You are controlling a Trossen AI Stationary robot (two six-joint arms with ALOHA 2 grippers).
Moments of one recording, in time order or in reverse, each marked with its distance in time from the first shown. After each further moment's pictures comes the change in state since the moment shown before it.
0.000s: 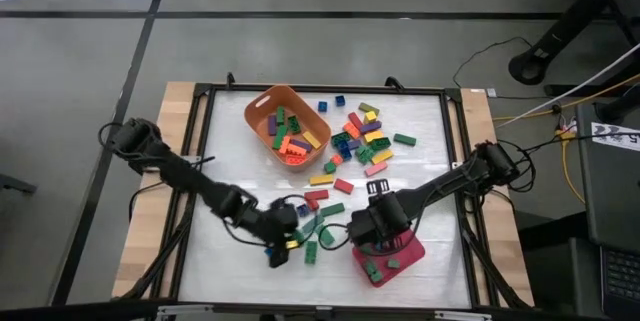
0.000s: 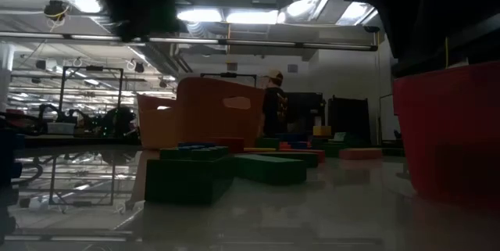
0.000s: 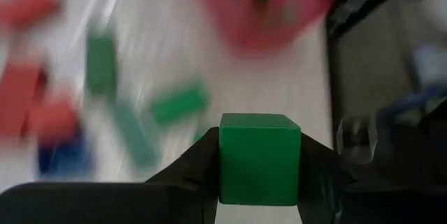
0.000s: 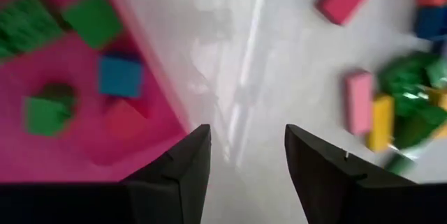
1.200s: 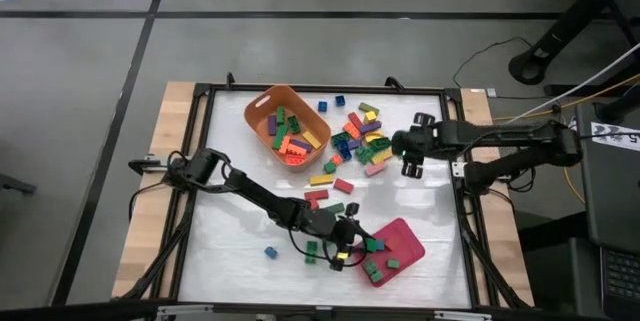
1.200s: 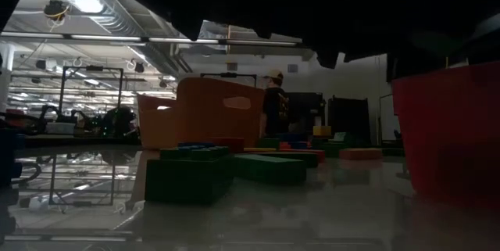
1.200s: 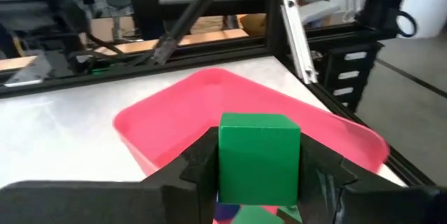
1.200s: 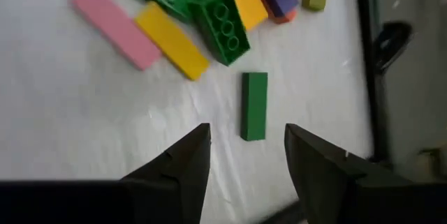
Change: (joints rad) left arm 0.154 0.607 0.322 0.756 0.129 0.679; right arm -0.563 -0.690 -0.713 0.348 0.234 -0.184
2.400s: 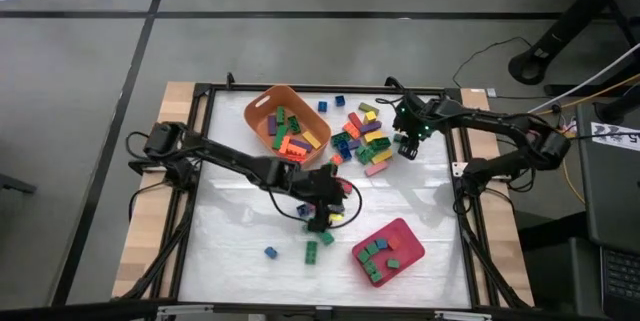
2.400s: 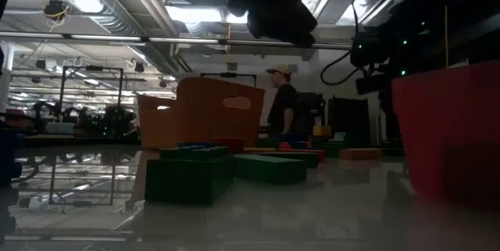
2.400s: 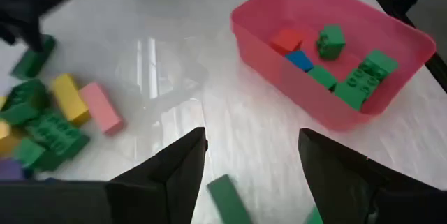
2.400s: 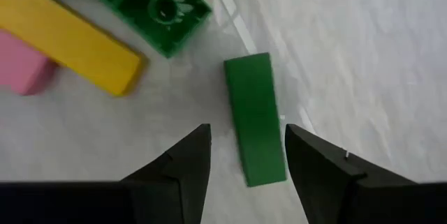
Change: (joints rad) left arm 0.155 -0.392 0.000 -0.841 0.022 0.013; right arm -0.569 0.164 -0.215 0.389 -0.392 -0.316
